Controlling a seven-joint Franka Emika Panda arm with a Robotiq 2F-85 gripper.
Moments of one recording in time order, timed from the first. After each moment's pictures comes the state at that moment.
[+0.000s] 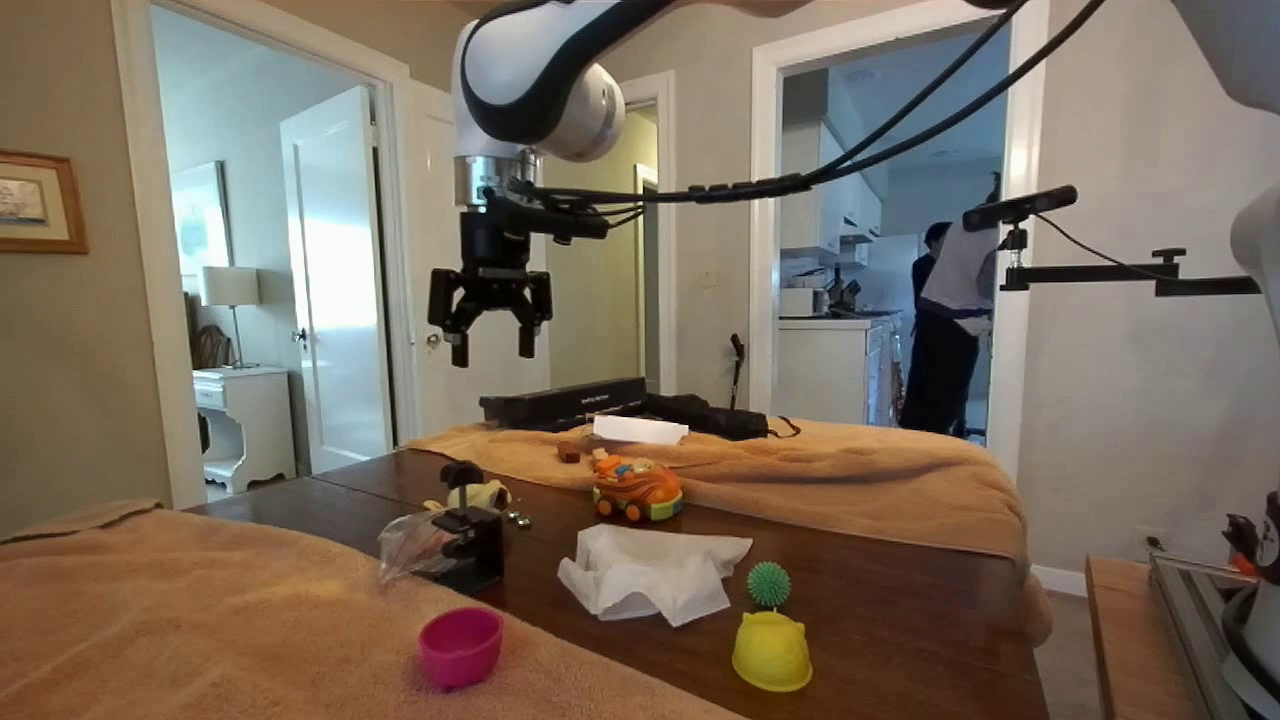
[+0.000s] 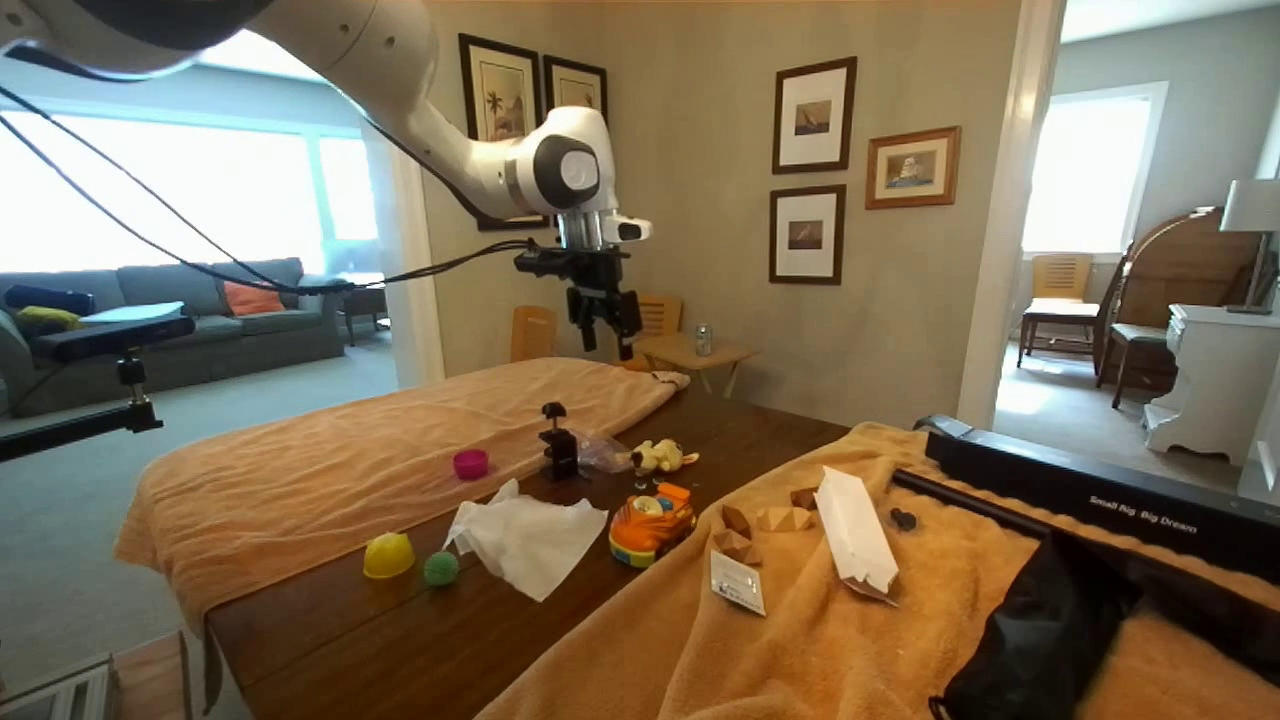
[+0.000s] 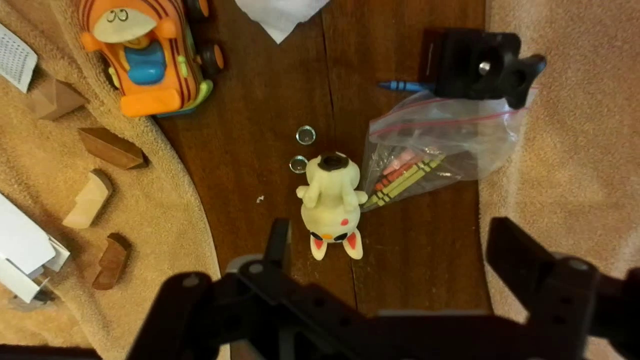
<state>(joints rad) 0.29 0.46 -0.03 -1.57 -0.08 2.15 0.32</state>
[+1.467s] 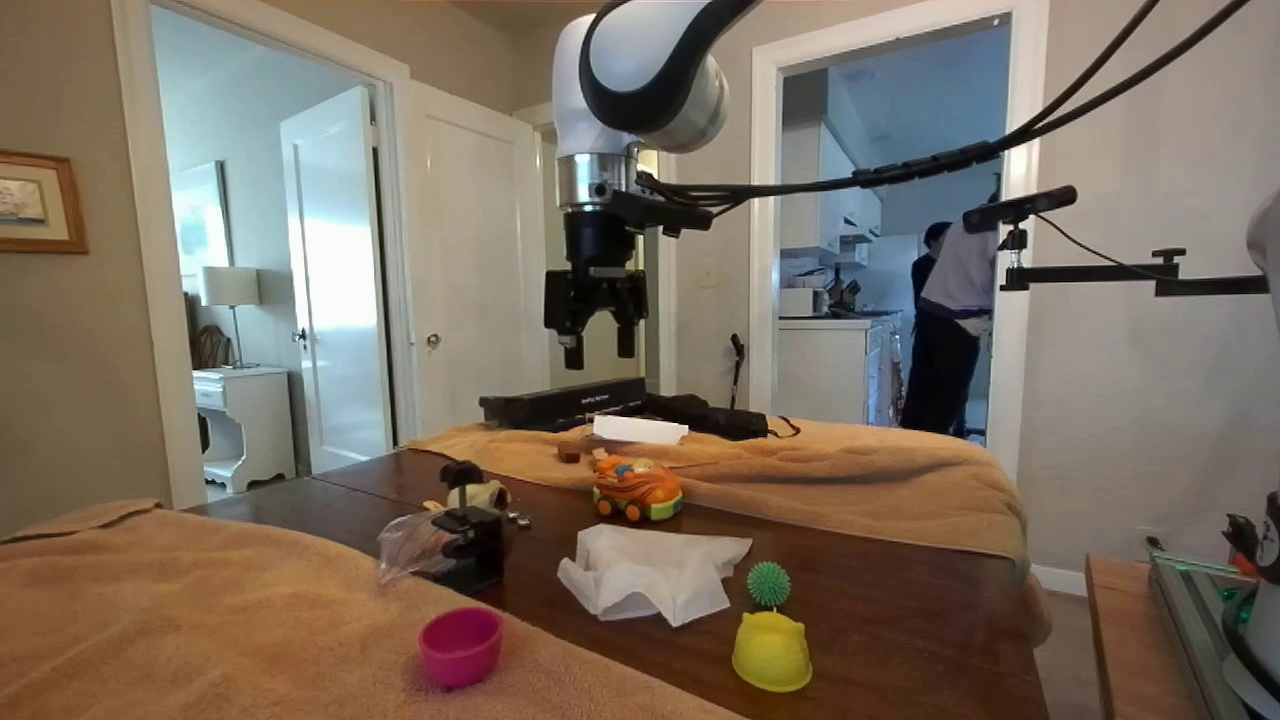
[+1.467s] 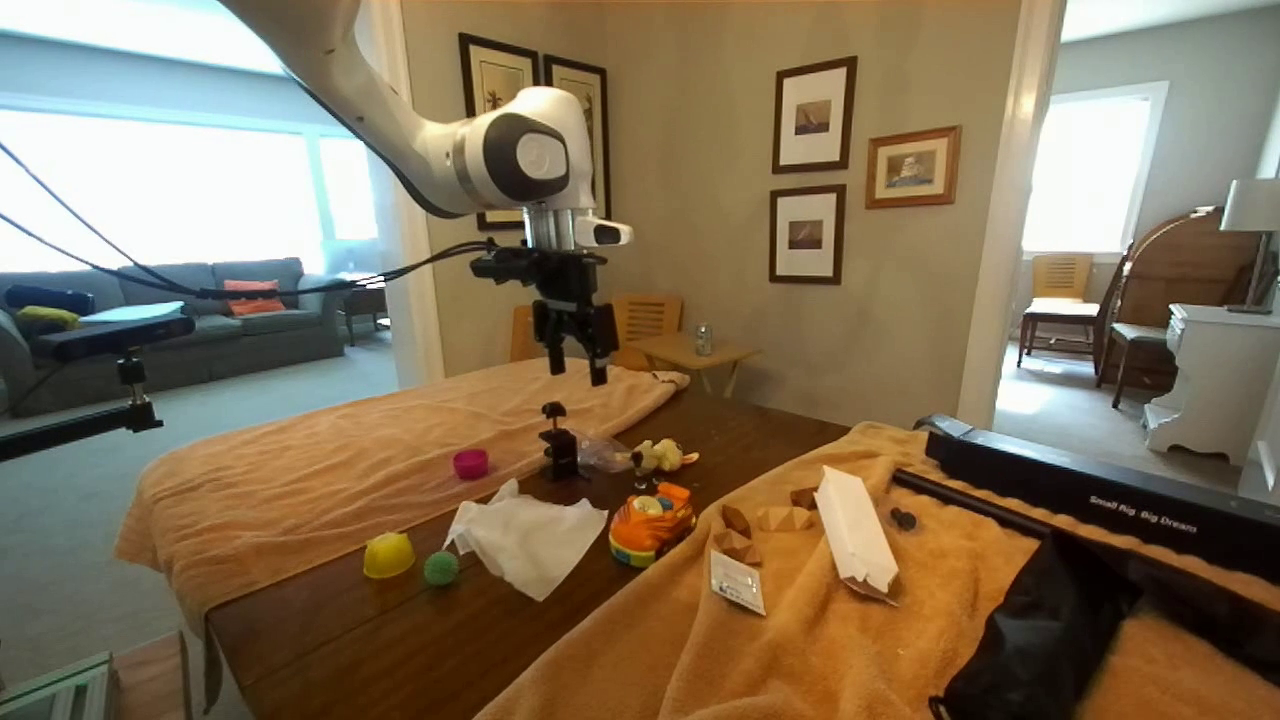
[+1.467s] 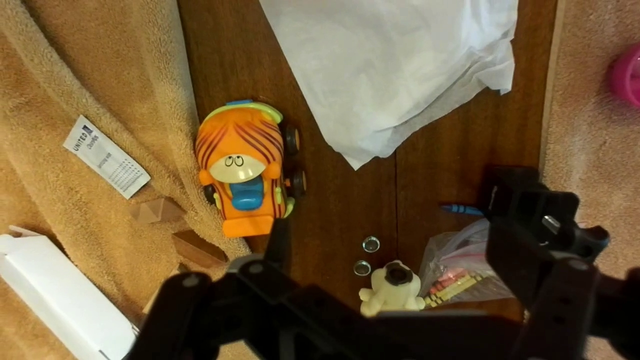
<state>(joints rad) 0.18 0.16 0.02 -1.99 -0.10 2.19 0.24</state>
